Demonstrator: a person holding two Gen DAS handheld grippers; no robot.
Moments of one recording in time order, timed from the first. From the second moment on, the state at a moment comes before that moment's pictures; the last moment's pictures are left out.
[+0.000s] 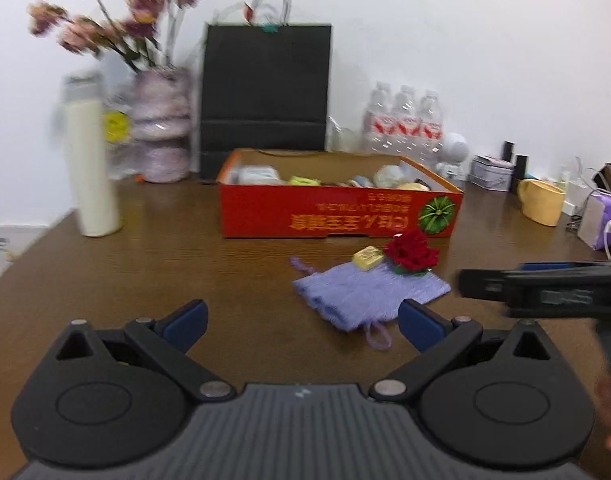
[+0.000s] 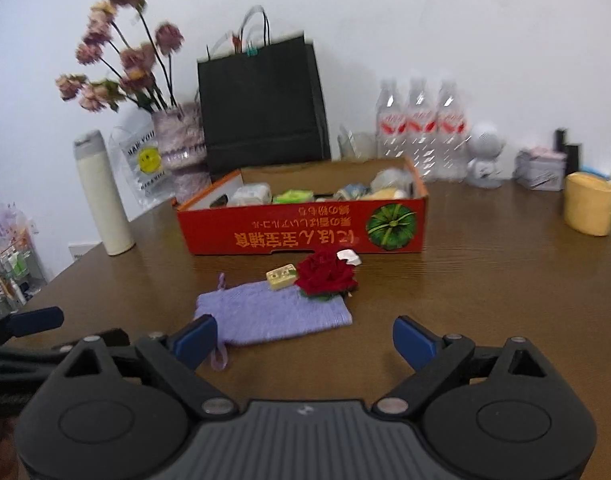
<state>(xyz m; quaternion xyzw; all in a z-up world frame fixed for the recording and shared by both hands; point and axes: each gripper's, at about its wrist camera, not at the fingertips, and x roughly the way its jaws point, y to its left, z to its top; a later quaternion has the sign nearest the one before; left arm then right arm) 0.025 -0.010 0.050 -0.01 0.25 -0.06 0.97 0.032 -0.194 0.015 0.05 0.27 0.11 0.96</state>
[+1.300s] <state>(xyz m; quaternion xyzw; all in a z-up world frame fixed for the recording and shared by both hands) 0.204 -0.066 0.018 0.09 0.34 -0.21 0.91 0.120 -0.248 0.010 0.15 0.29 0.16 0.93</state>
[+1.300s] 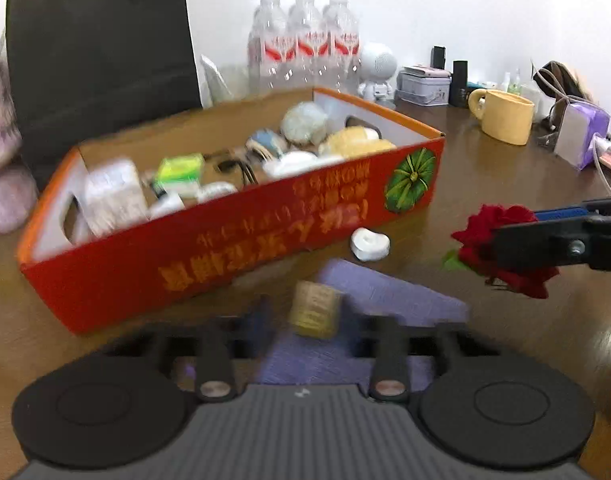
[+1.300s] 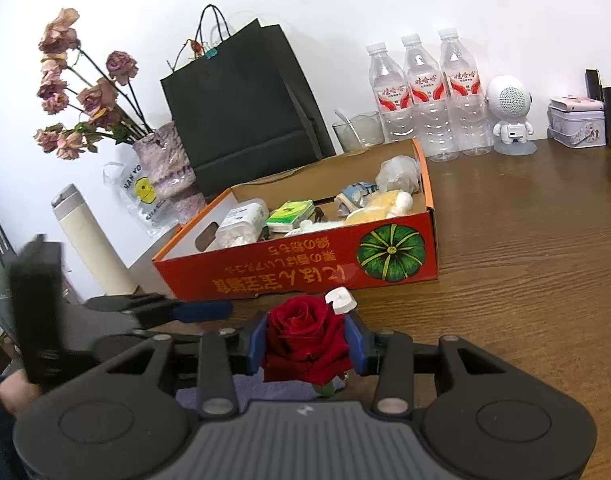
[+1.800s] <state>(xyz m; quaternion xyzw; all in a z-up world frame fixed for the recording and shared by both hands) 0.084 -0.004 0.097 -0.02 0.21 -0.07 0.98 0.067 -0.223 0.038 0.08 0.25 0.13 0.96</state>
